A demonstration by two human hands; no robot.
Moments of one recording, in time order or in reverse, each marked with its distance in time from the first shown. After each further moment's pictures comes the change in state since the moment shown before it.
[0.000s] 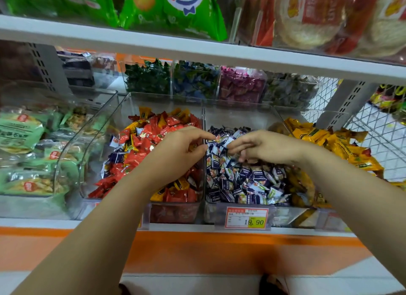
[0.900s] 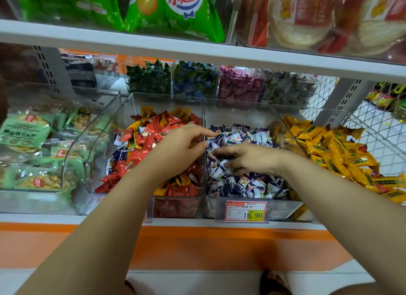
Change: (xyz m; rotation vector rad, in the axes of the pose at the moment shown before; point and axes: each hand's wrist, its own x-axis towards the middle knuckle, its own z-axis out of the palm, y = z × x) left_hand 0.000 0.003 -0.002 0.014 -0.013 -0.015; right_hand 0.014 -0.001 0.035 0.159 -0.053 0.066
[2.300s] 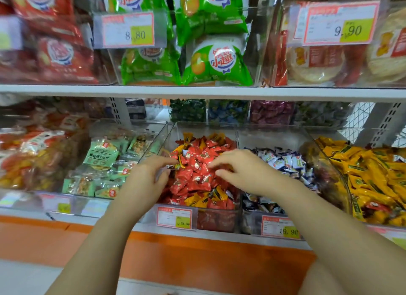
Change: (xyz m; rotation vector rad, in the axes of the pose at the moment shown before) left_hand -0.094 -0.041 -0.073 0.228 0.317 -0.207; right_hand -0.028 -0.087 0.053 -0.545 0.384 -0.538
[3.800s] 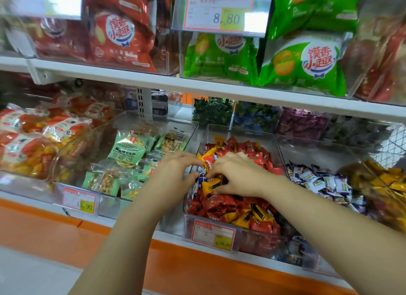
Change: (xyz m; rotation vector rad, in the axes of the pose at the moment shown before) left_hand 0.027 -0.049 -0.009 -0.005 -0.051 0.026; right_hand 0.103 -0.020 0.057 -0.399 -0.206 -0.150
